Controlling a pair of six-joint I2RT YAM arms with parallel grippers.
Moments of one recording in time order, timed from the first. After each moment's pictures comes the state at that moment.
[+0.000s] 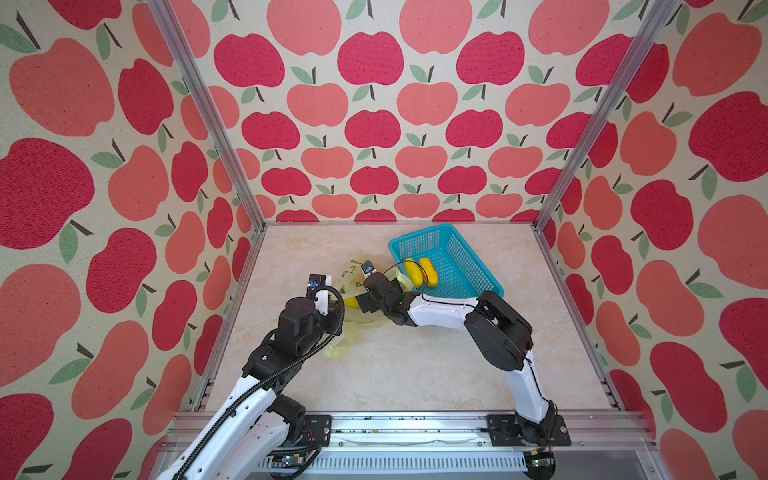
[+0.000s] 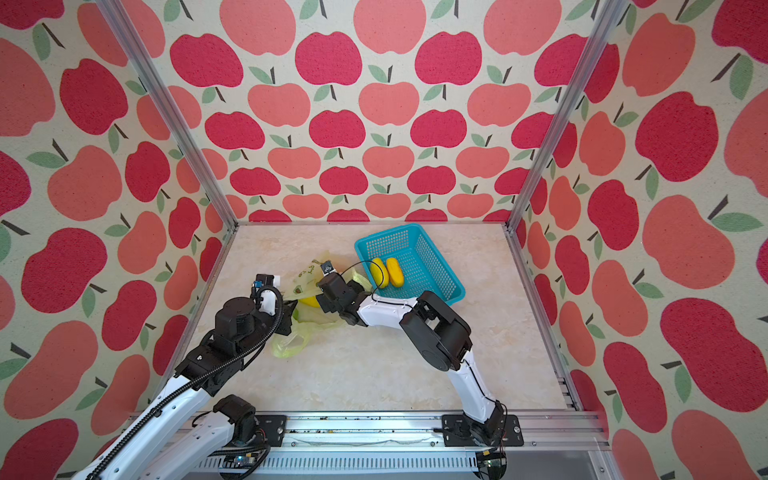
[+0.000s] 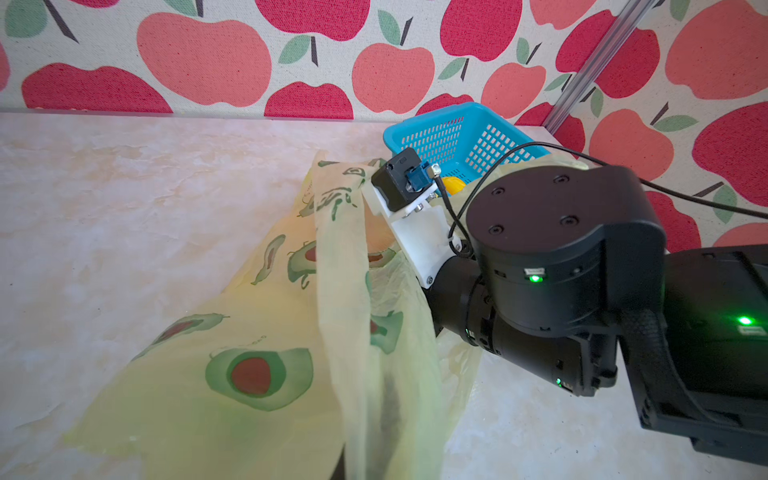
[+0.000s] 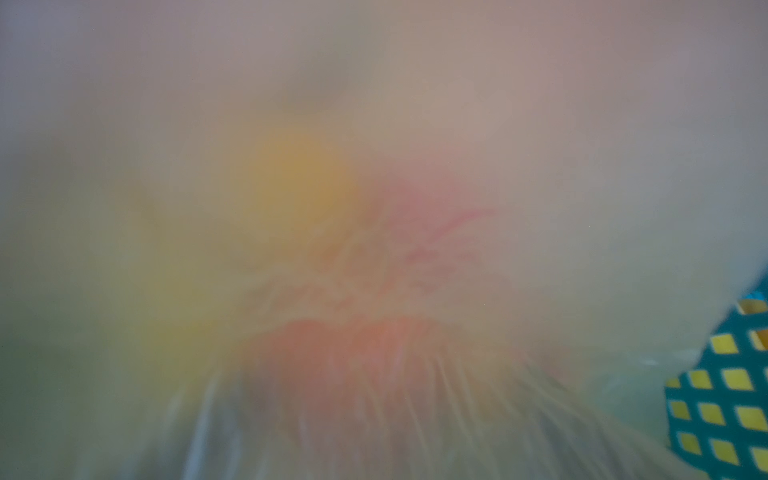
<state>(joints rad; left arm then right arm) -0.46 0.68 0.61 -0.34 -0.01 -0.26 1.02 2.15 1.46 0.00 0.40 0.16</state>
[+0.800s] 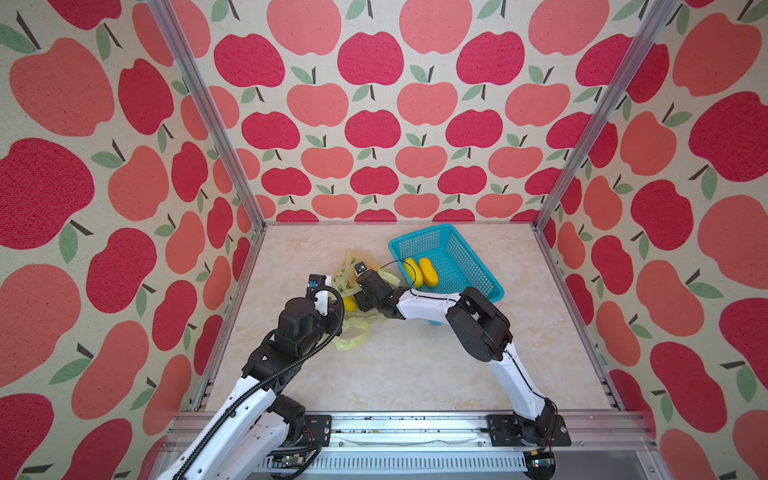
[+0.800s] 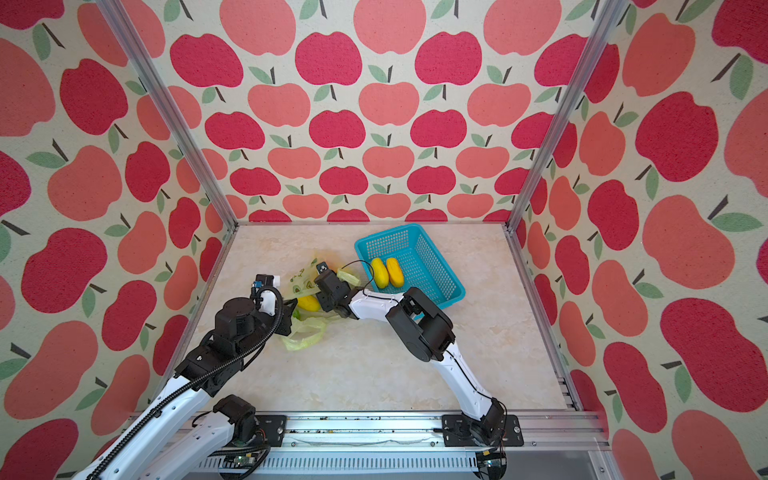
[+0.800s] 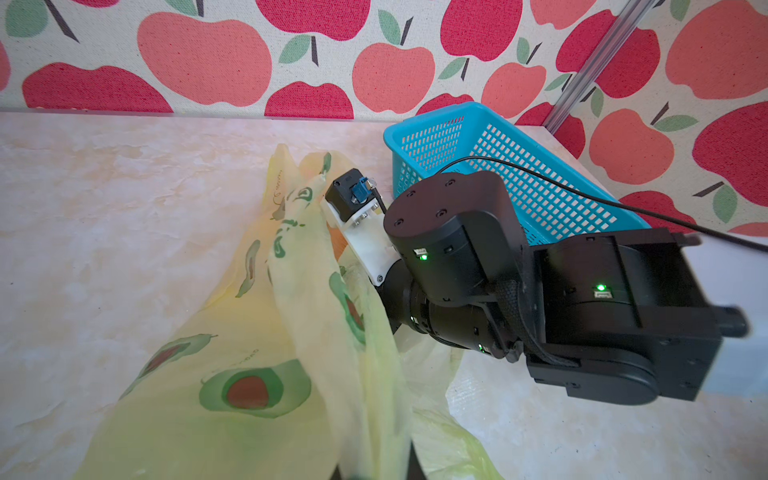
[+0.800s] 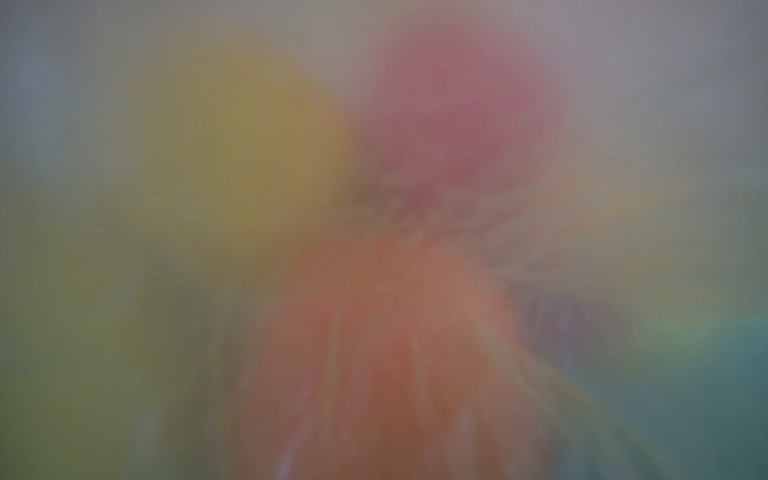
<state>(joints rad) -0.46 0.68 0.60 -0.34 -0.01 -0.26 0.99 2.30 1.61 -0.07 0.26 0.20</state>
